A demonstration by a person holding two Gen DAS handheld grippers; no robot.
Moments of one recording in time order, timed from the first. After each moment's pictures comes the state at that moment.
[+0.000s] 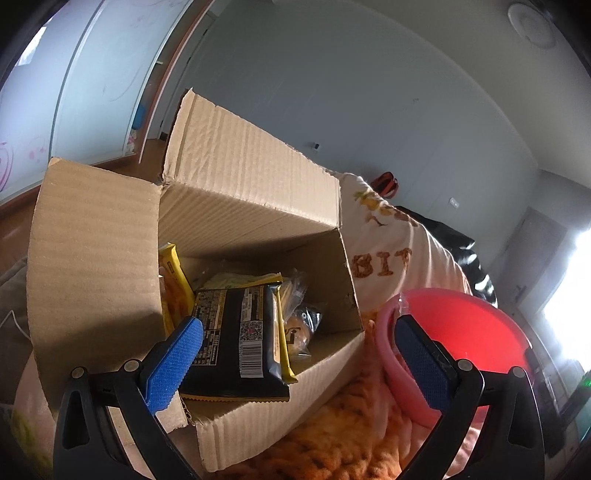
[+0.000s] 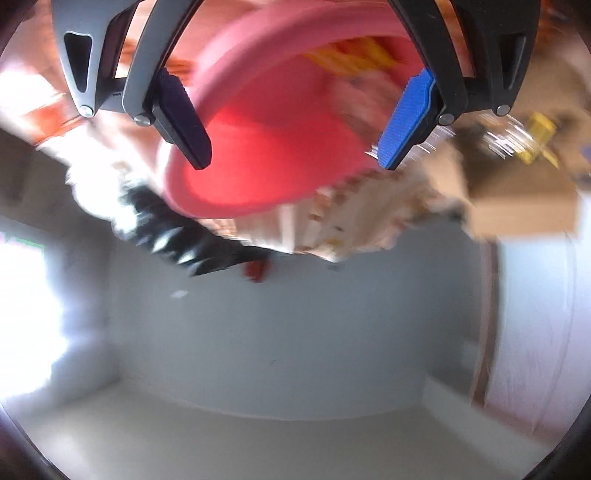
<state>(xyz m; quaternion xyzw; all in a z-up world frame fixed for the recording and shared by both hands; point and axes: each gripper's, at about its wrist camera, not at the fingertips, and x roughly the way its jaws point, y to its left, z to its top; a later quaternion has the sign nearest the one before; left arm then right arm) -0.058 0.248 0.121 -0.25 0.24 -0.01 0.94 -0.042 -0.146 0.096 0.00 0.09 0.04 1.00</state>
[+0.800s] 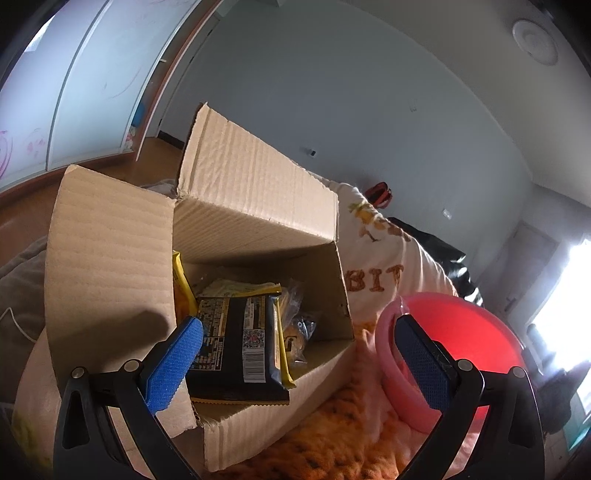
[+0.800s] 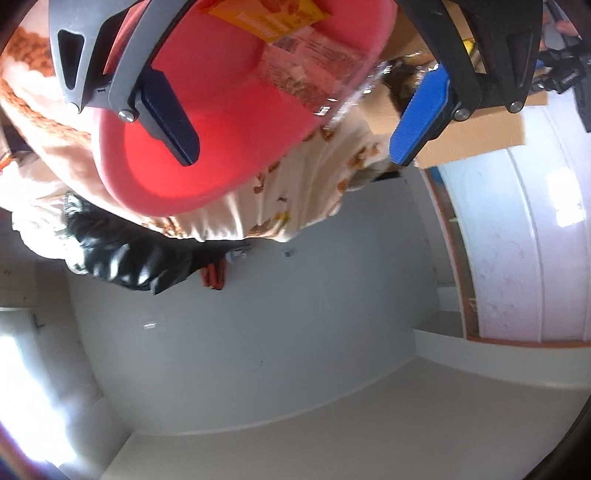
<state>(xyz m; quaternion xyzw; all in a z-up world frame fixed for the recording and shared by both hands) -0.069 0.270 0.130 -0.28 0.22 -0.02 0.93 -0.033 -0.143 0.124 0.10 0.08 0.09 0.99</state>
